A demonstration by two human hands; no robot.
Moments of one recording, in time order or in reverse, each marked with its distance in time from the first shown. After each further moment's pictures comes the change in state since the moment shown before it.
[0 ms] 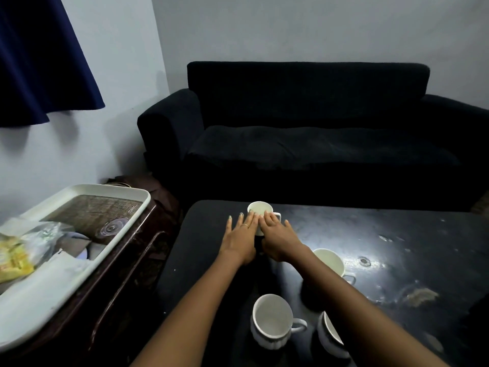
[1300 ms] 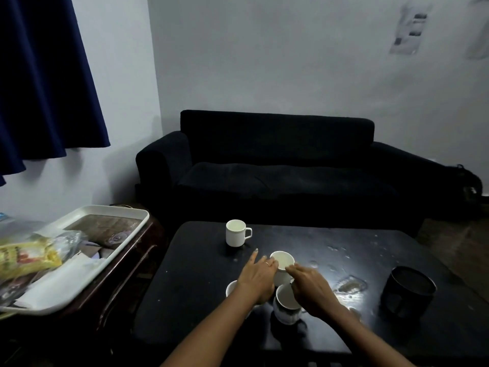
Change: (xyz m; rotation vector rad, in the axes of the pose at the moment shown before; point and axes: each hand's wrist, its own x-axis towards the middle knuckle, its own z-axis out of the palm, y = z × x) left_hand -0.120 0.119 -0.022 0.181 0.113 0.308; right_hand -0.198 0.058 0.001 0.001 0.368 0.027
